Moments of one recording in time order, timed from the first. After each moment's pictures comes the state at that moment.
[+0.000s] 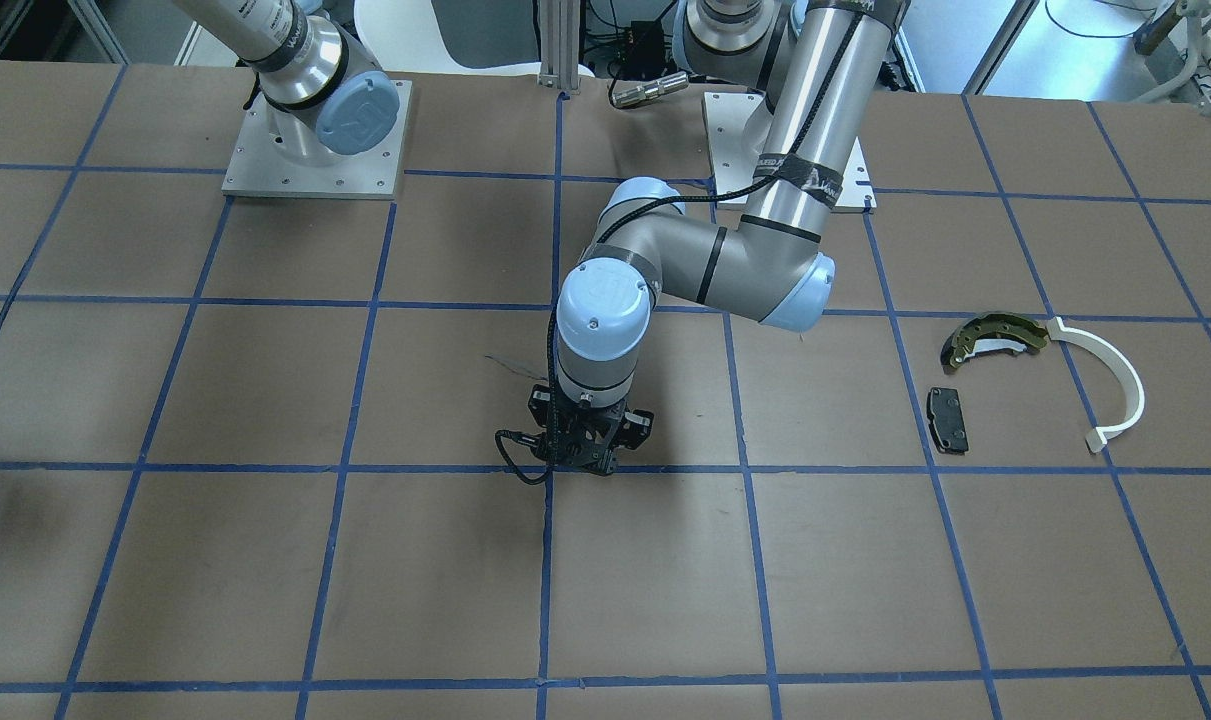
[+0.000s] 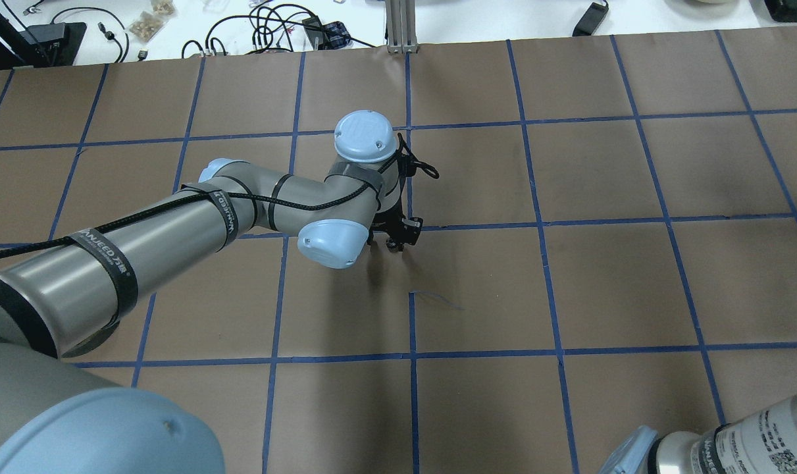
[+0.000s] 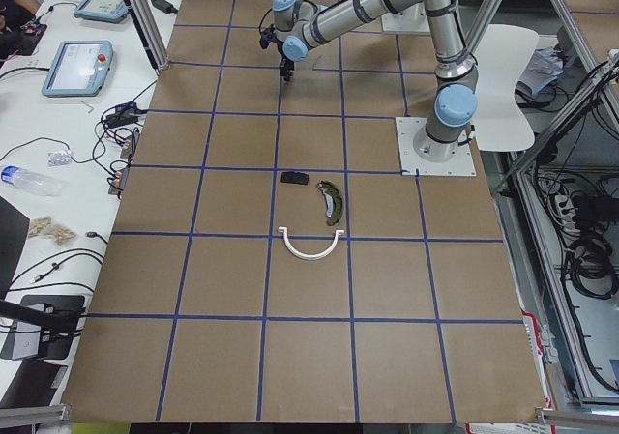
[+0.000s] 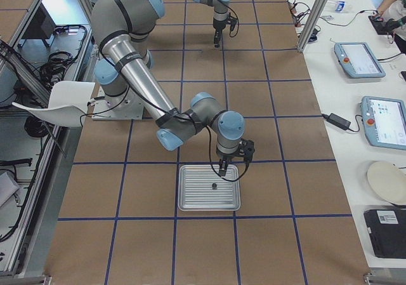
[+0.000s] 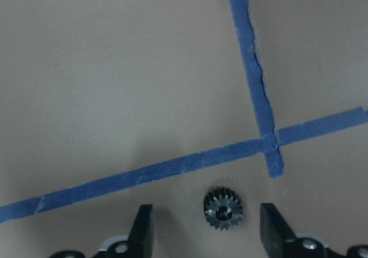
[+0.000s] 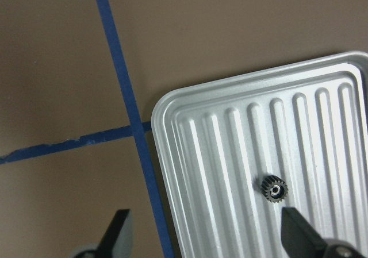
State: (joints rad) left arm -1.91 -2.09 -1.76 -0.88 1.55 -0.08; right arm 0.69 -1.11 1.60 -2.06 -1.56 -0.68
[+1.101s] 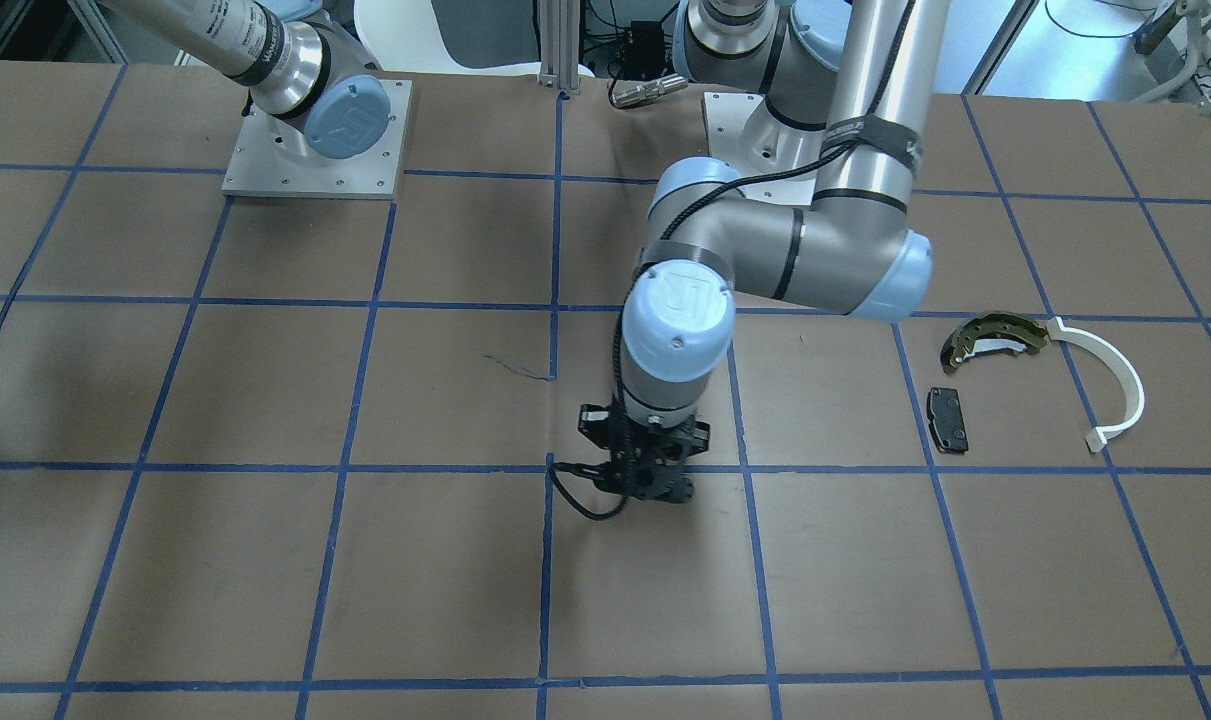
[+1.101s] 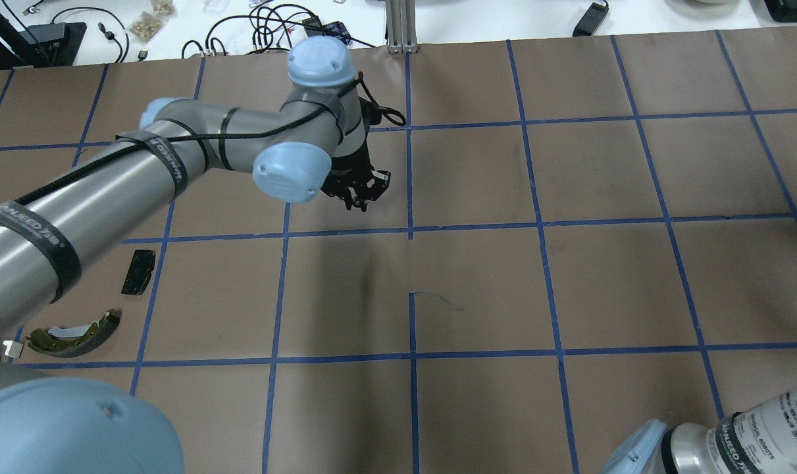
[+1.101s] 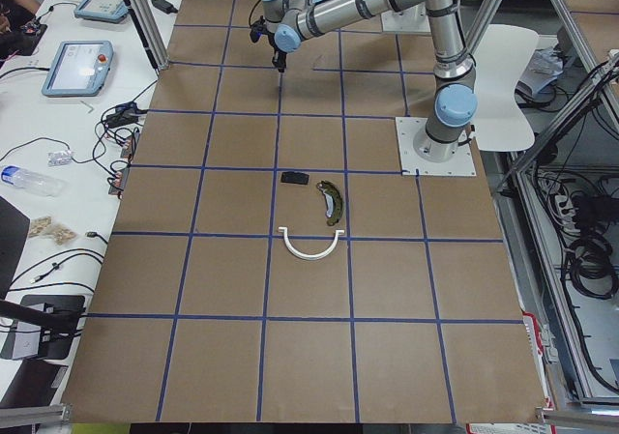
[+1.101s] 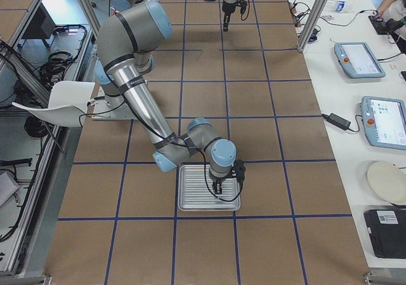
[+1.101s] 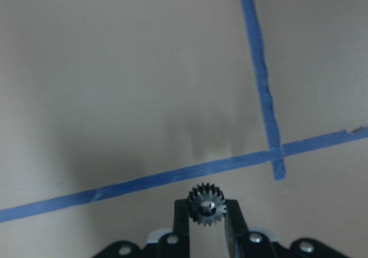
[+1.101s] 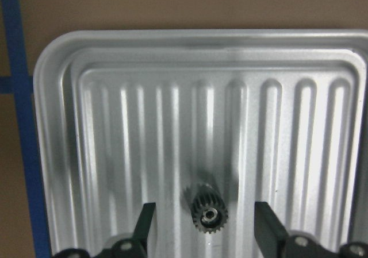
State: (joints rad) left arm -1.77 -2.03 -1.57 -1.18 1.55 -0.06; right arm 0.62 -0.98 1.60 -2.20 -1.61 -0.95
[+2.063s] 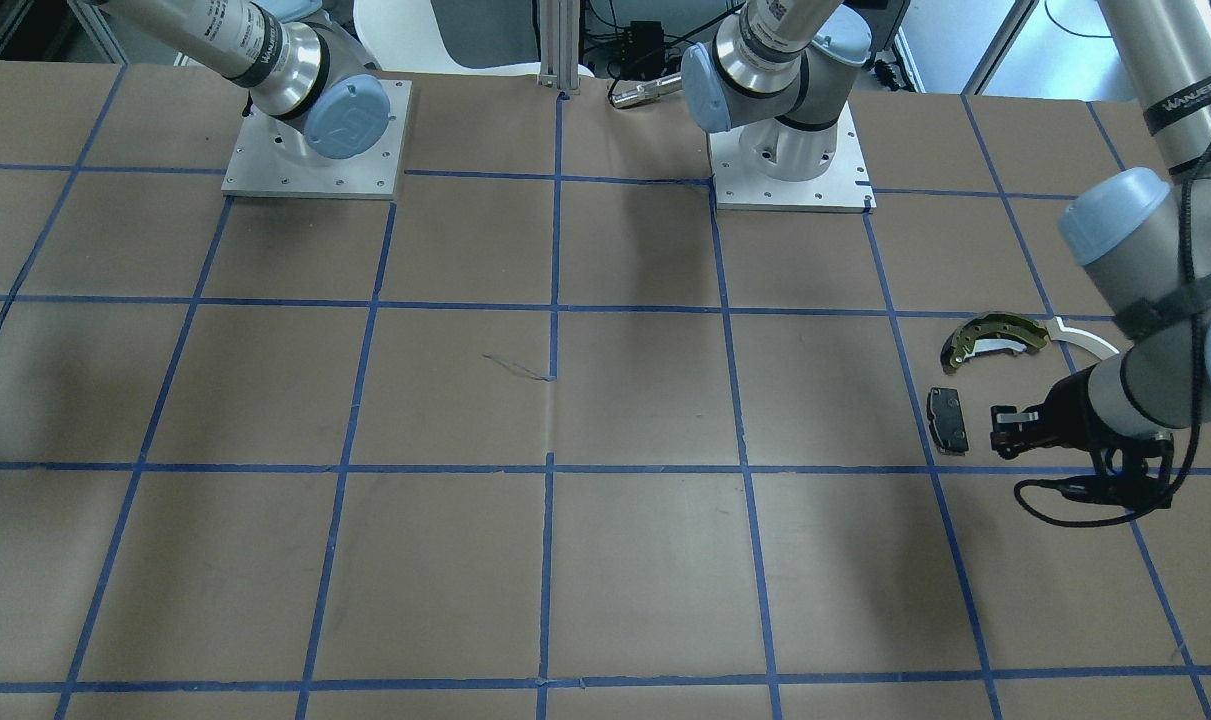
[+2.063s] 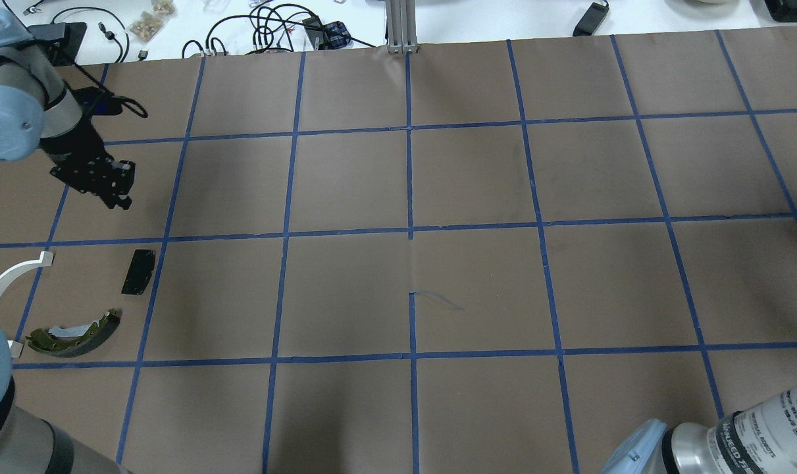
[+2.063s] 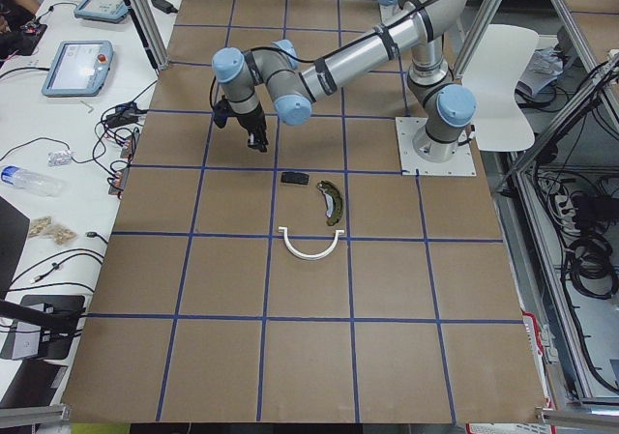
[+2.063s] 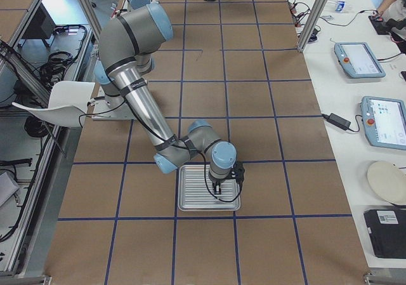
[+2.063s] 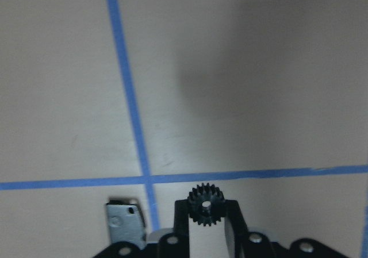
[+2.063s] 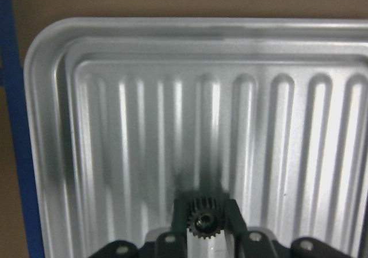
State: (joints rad) left arm -1.12 -1.96 -1.62 -1.31 1.68 0.51; right arm 0.62 -0.97 1.60 -2.19 -1.61 -0.95
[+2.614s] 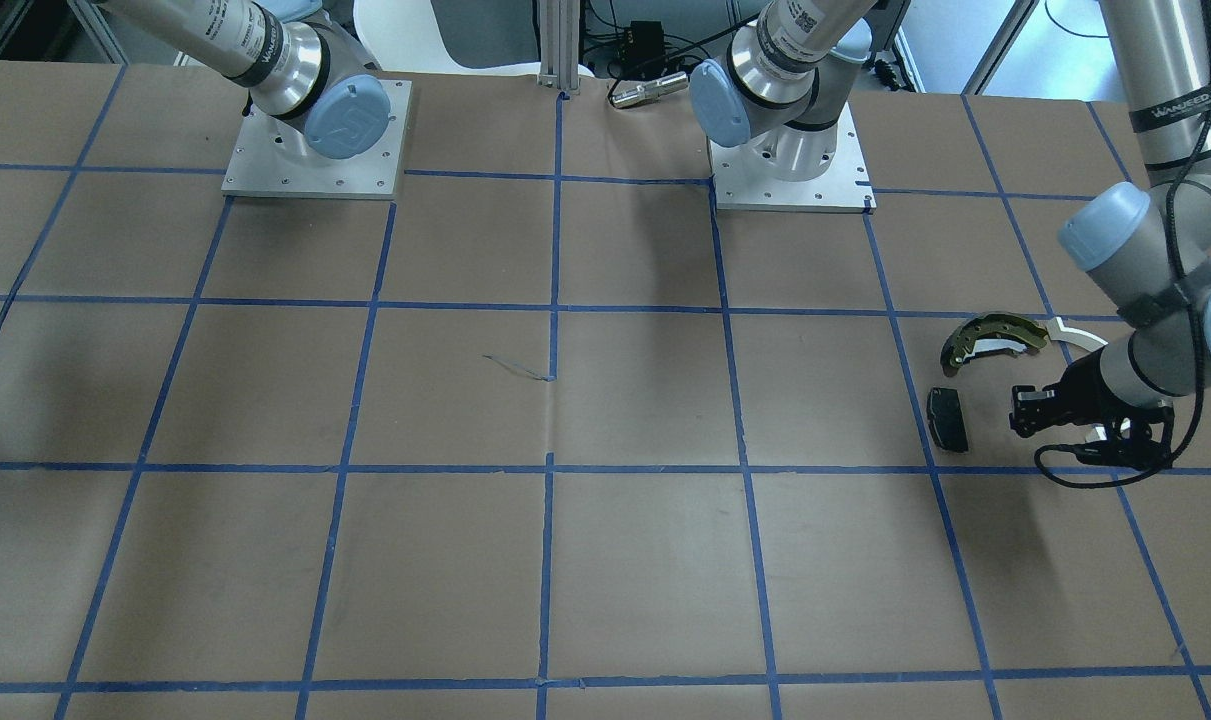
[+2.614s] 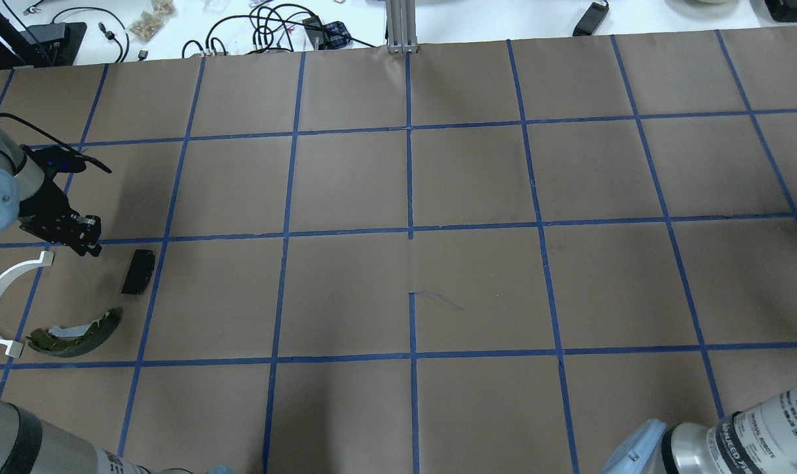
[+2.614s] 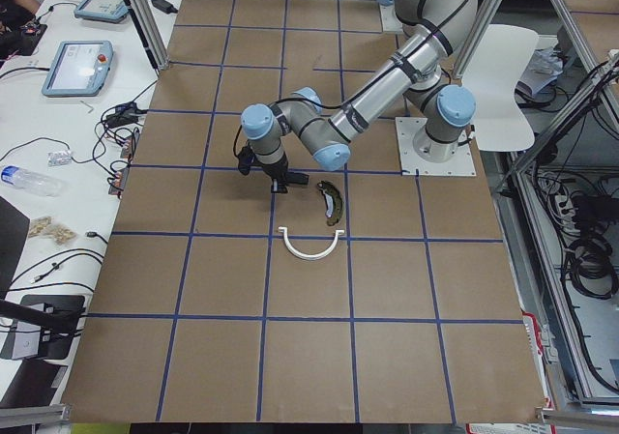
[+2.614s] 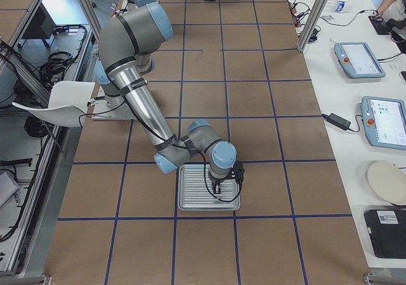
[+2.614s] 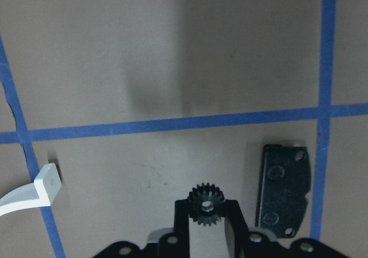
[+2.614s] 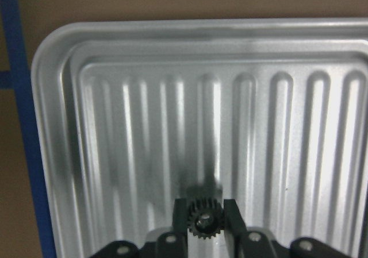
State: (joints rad) left arm -0.99 -1.95 -1.85 -1.03 1.68 0.65; right arm 0.63 -0.99 1.60 -2.16 -1.61 -0.91
